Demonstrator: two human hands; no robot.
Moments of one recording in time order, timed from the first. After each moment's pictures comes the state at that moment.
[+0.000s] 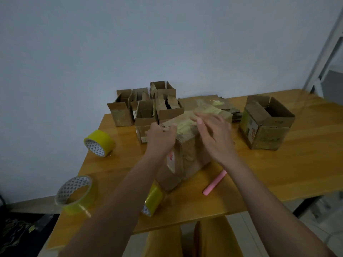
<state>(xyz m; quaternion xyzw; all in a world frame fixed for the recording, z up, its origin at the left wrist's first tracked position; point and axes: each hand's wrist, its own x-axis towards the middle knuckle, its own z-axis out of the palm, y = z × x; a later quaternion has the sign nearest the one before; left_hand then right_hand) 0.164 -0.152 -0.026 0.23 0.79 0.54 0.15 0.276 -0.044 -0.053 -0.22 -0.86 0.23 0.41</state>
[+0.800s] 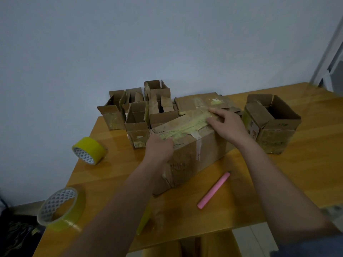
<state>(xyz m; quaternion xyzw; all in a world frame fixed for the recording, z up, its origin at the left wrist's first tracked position) 0.163 -0.119 -0.040 0.17 0.79 0.53 0.24 0.272 0.063 -0.051 -0.34 -0.82 0.35 0.28</state>
